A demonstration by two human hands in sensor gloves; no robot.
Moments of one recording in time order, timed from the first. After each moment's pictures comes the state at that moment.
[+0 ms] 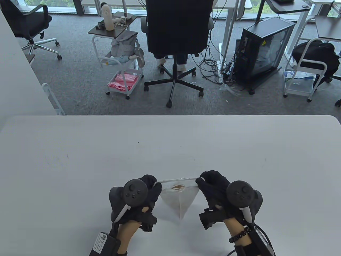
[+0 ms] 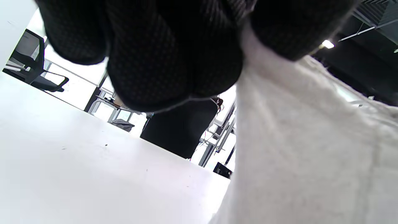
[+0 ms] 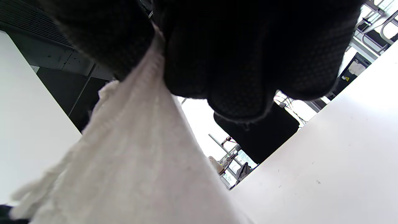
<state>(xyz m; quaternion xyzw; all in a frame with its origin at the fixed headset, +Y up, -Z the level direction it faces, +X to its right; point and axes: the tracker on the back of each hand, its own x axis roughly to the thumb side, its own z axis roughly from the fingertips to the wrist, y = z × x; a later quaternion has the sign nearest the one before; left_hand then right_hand) -0.146 -0.648 -0.315 0.11 -0.07 0.25 0.96 0.150 -0.663 -0.323 0.04 -0.17 0.89 0.43</state>
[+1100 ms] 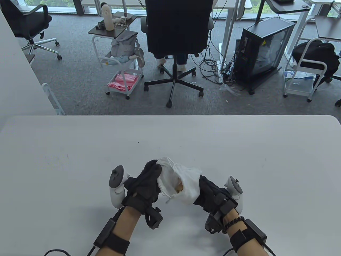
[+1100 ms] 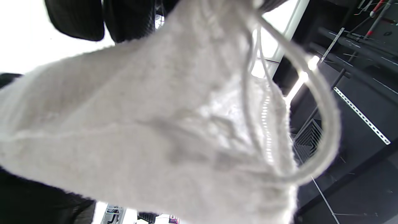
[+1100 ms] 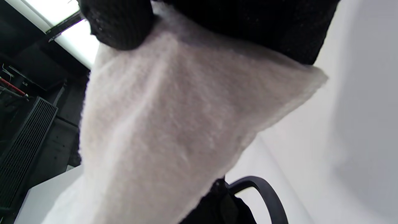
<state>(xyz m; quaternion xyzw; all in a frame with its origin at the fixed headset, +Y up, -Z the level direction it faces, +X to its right) -0.146 -0.685 -0.363 -0.13 -0.20 0.76 0.60 0.144 -0.785 -0.378 0.10 0.24 0.51 0.82</state>
